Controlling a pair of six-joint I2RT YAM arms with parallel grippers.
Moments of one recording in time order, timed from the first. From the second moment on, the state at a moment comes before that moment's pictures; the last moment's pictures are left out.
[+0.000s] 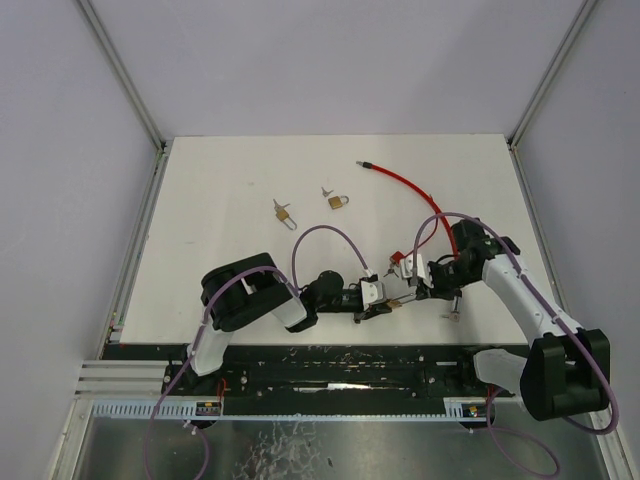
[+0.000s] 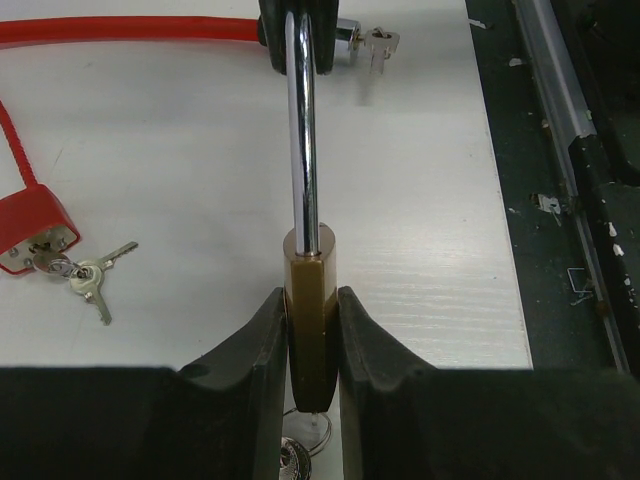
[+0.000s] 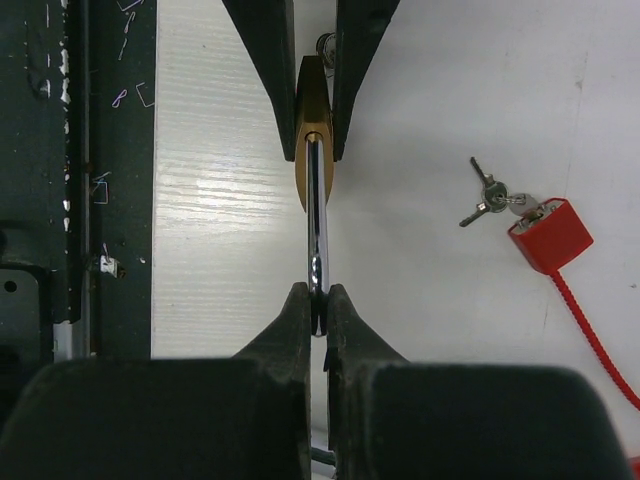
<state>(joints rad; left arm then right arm) -1.03 2.05 0.67 1.20 0.45 0.13 0.16 1.19 0.77 -1.01 -0.74 -1.48</state>
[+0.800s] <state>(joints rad) -1.03 2.05 0.66 1.21 0.41 0.07 0.19 1.23 0.82 -1.02 -0.73 -1.33</state>
